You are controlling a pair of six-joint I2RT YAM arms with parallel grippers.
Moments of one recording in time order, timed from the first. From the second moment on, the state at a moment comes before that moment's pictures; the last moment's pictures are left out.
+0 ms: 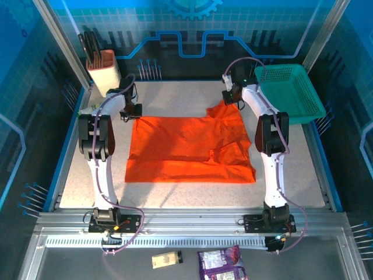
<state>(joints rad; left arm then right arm) 0.02 2.18 1.77 -0.76 0.05 -0.14 0.18 2.35 2.17 -0.76 0.00 -0.13</state>
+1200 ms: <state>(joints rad) 0.03 1.64 1.07 -0.31 0.08 -0.24 0.17 1.61 1.26 -0.60 -0.06 0.03</state>
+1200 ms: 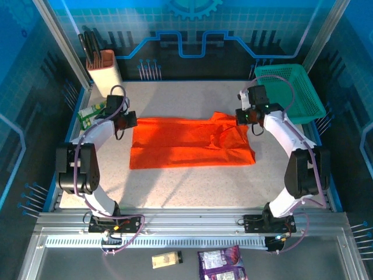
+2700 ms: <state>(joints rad) -0.04 1.61 0.97 -0.57 0.05 -0.44 0.31 1.65 1.18 -0.67 -0.08 0.13</state>
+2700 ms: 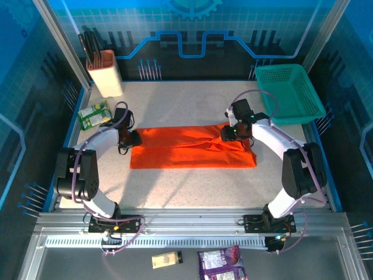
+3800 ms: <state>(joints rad) -0.03 1.69 1.11 -0.67 0.06 -0.50 0.42 1.86 1.42 -0.92 0.03 -0.04</state>
